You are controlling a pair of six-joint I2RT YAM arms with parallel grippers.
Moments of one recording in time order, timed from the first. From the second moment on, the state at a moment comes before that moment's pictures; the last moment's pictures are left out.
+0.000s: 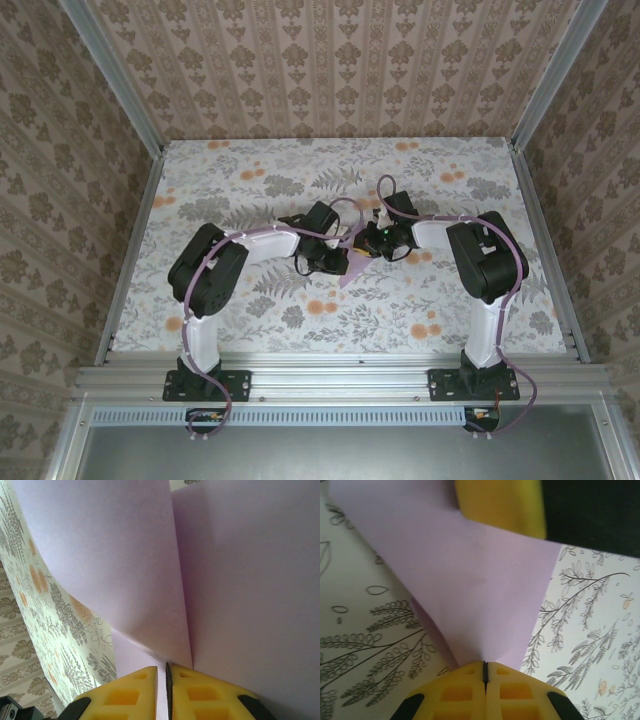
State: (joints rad) left arm -0.74 1.95 1.21 -0.42 0.43 -0.37; right arm 0.32 1.97 1.05 -0.09 -0.60 0.76
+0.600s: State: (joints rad) left arm -0.74 1.96 1.21 -0.42 0.41 -0.33; right arm 0.33 1.90 1.04 -0.06 -0.61 0.83
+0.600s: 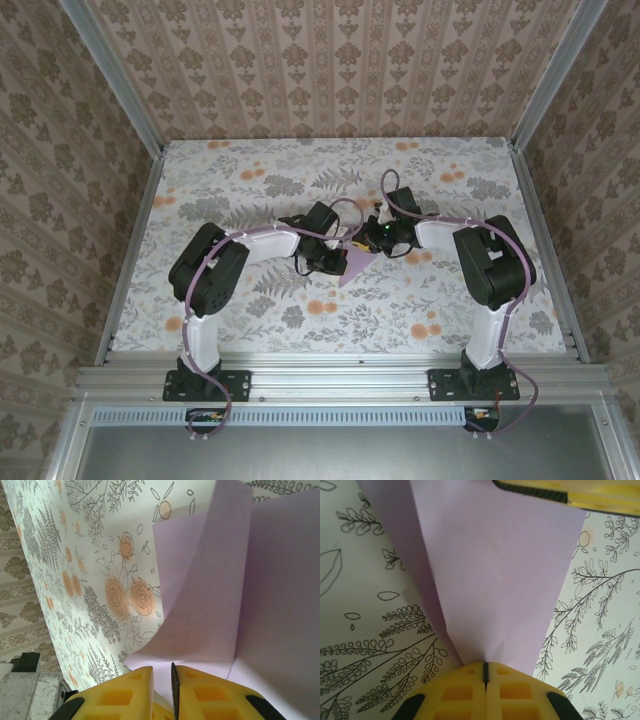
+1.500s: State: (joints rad) left arm -0.74 1.95 1.19 -0.39 0.40 -0.28; right arm 0.30 2.03 1.22 -0.24 -0.49 0.76
